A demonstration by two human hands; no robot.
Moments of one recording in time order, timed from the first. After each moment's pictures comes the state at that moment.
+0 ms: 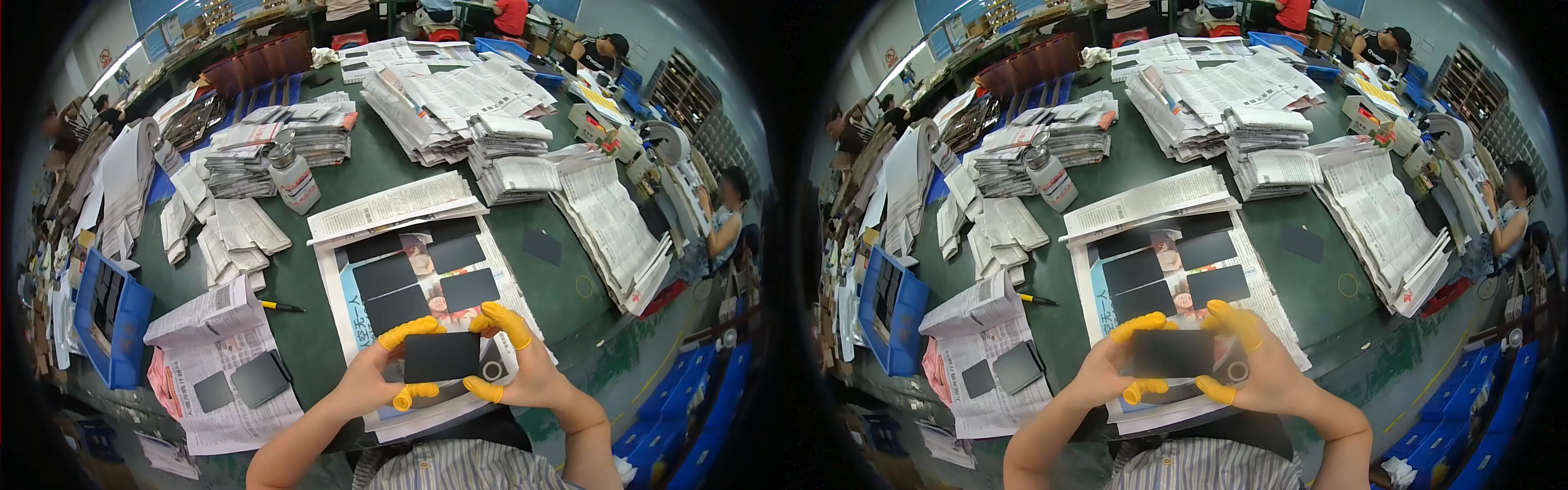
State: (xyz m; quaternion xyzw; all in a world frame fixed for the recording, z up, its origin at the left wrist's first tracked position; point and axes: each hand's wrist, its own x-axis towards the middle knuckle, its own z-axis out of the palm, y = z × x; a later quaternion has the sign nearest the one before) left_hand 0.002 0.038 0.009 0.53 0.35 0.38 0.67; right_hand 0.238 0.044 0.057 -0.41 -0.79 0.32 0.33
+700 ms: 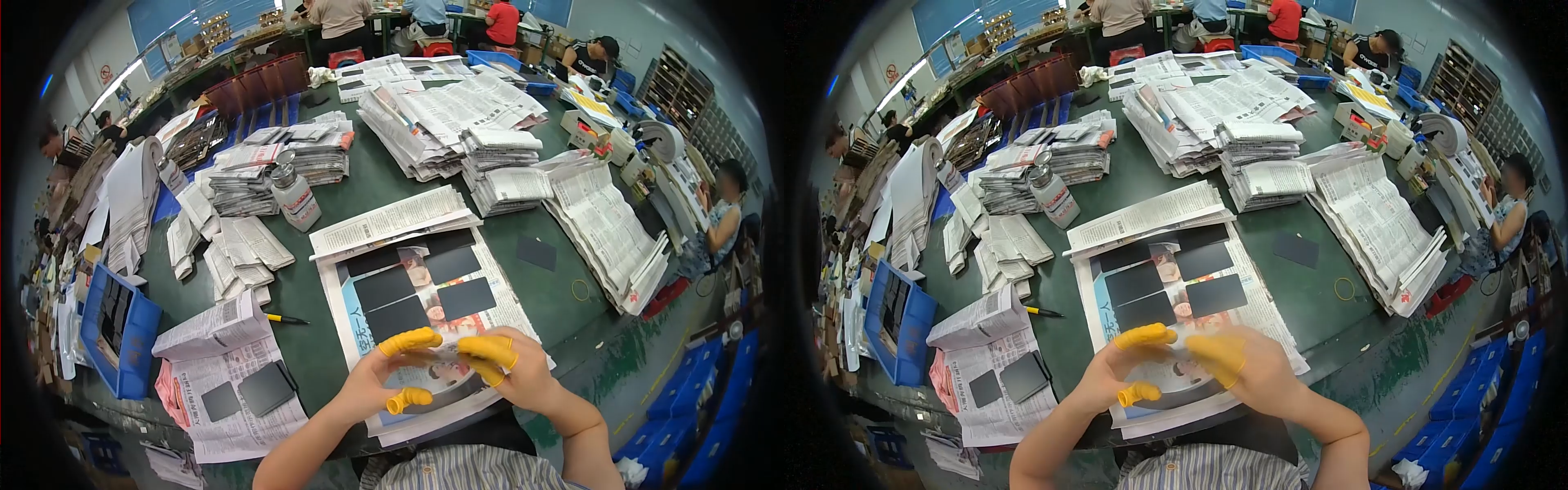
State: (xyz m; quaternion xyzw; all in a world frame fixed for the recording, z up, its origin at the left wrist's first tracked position) left_hand 0.002 0.039 0.012 0.50 0.27 0.41 0.71; right_hand 0.239 0.044 0.050 -0.36 -0.84 0.19 0.36
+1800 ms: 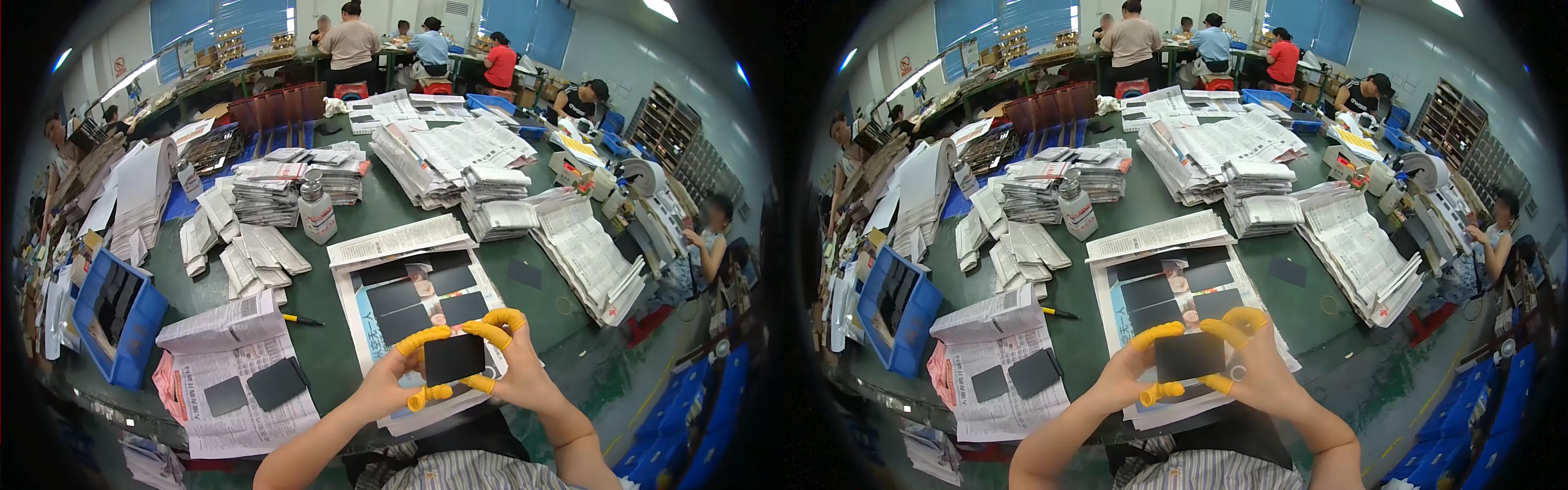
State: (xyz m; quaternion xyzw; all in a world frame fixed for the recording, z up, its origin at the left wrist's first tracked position) left_hand 0.005 0.020 0.032 0.55 0.26 0.46 0.64; right_hand 0.222 0.020 0.085 -0.46 -0.83 0.21 0.25
